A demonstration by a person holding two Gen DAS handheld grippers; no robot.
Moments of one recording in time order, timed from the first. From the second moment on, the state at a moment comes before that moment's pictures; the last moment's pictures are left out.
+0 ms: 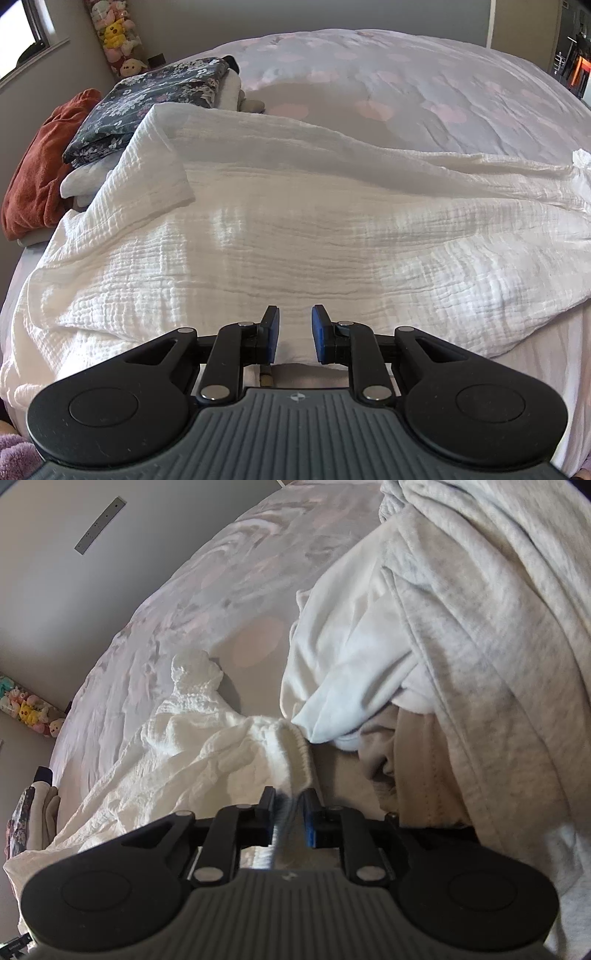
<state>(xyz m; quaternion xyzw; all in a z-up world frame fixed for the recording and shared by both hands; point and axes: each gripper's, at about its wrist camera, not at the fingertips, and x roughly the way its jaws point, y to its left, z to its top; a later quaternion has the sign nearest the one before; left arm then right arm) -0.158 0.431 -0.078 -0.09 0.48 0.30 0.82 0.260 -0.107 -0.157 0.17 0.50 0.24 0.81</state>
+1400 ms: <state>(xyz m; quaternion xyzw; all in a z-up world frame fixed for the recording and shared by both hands) 0.082 0.362 -0.145 0.17 0.52 0.07 0.84 0.116 0.045 -0.116 -0.41 0.28 0.47 0.73</state>
